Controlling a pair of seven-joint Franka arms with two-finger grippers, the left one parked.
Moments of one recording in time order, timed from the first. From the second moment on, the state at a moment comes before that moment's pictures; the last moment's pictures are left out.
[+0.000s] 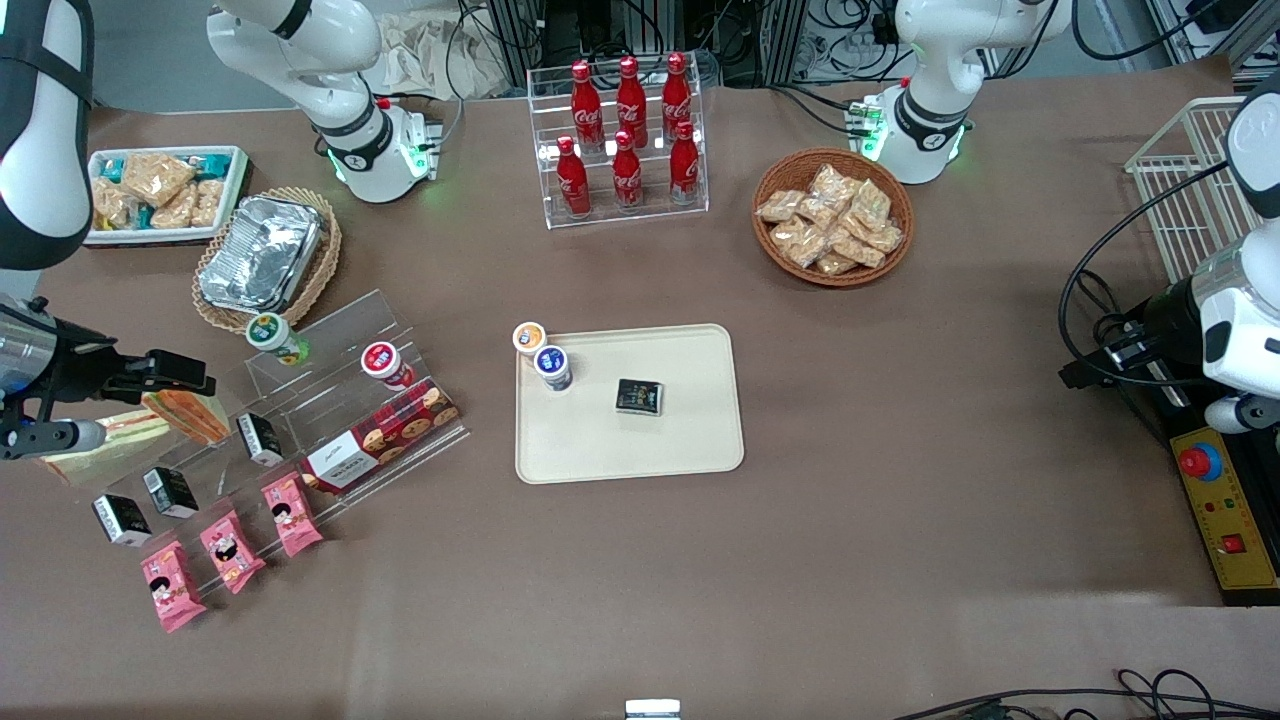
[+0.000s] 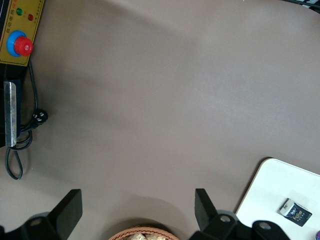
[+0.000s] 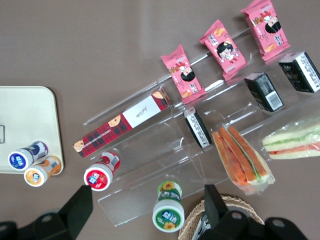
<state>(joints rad) -0.05 0.21 -0.03 -1.49 0.08 1.58 -0.11</state>
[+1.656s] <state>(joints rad) -0.10 0.24 -0.26 -1.48 0.05 1.65 0.05</state>
